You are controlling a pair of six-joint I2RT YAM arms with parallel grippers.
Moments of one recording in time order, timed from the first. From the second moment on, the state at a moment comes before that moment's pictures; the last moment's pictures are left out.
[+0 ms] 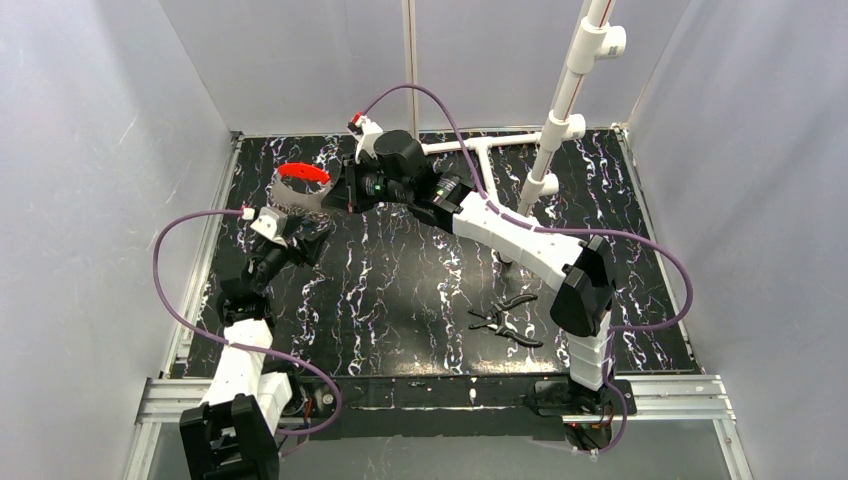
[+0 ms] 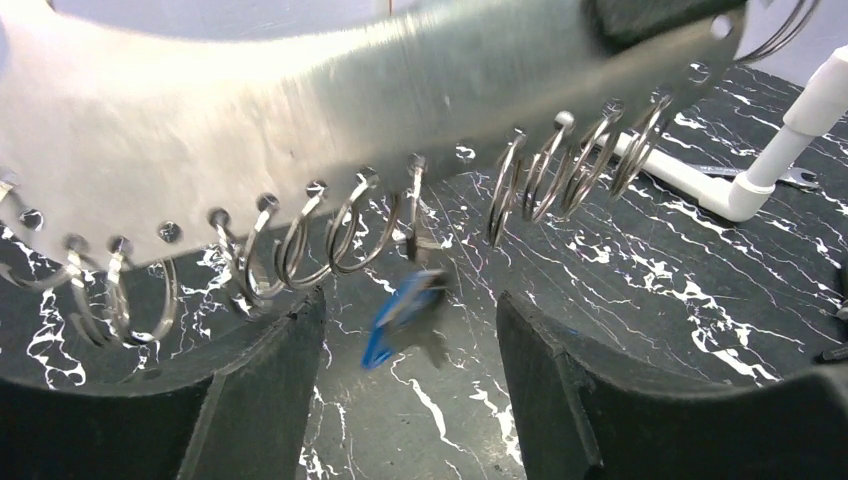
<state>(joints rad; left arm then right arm) 0.22 0.86 0.33 0.61 0.80 -0.04 0.98 1.93 1.89 -0.24 -0.26 0.59</state>
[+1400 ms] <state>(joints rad) 0.22 0.83 0.31 0.68 0.77 -0.08 0.99 1.93 1.92 -0.28 -0.25 0.63</state>
